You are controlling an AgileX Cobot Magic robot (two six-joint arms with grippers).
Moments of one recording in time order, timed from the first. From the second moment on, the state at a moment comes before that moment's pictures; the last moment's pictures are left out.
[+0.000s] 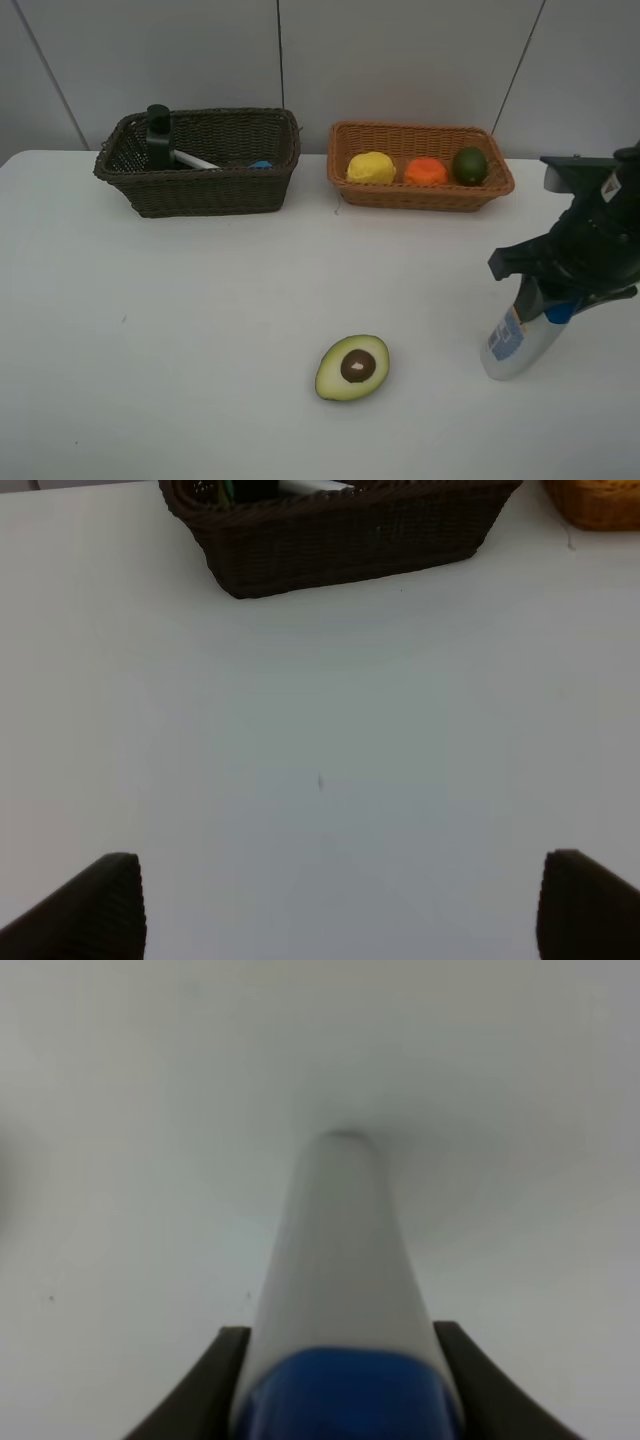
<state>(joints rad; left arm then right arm) -0.09 -0.01 -0.51 -0.08 1.06 0.08 0.35 1.39 -0.77 -0.03 0.96 0.28</state>
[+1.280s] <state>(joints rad) -0.09 -0.01 -0.51 -0.08 1.06 0.08 0.47 2.25 -1.97 0.88 0.62 -0.51</state>
